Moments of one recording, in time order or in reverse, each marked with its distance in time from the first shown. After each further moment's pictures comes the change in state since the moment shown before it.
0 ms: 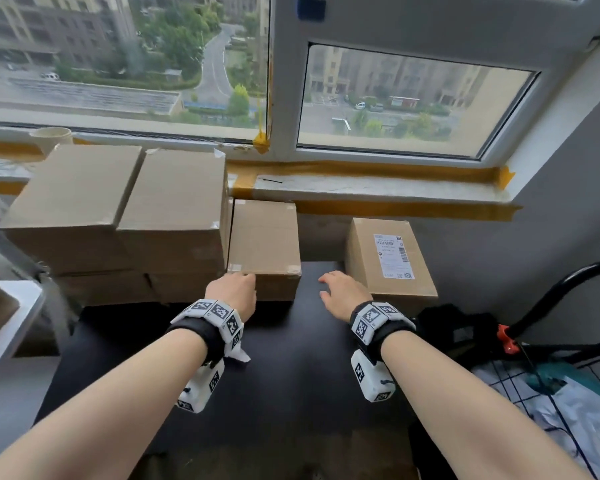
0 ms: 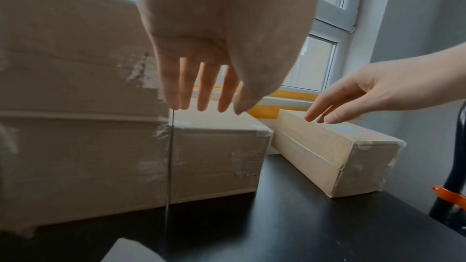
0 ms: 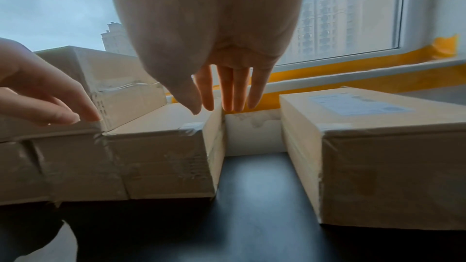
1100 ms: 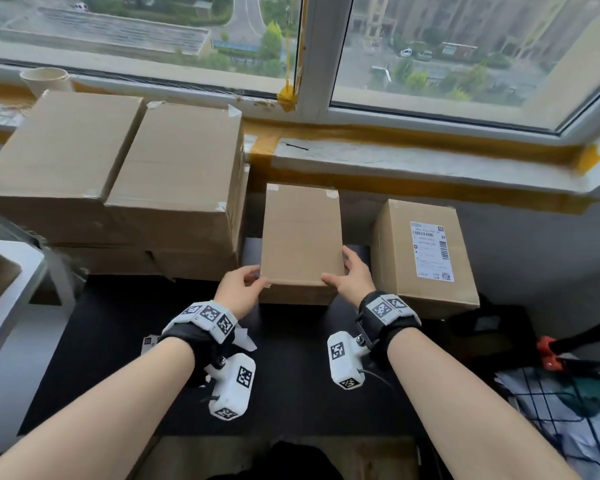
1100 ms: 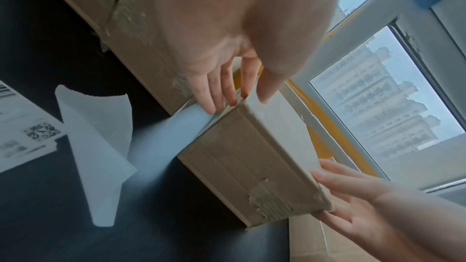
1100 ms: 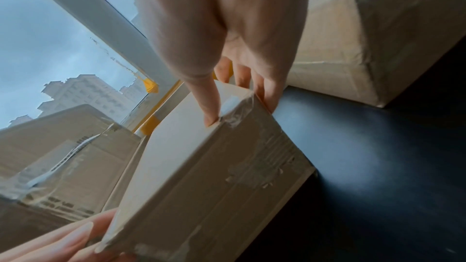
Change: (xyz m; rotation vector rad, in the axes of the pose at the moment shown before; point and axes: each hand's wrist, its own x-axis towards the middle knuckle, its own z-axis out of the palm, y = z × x) left_hand 0.027 -0.015 0.052 -1.051 -0.016 -0.382; right_hand 0.069 0.005 0.041 0.938 0.040 0.247
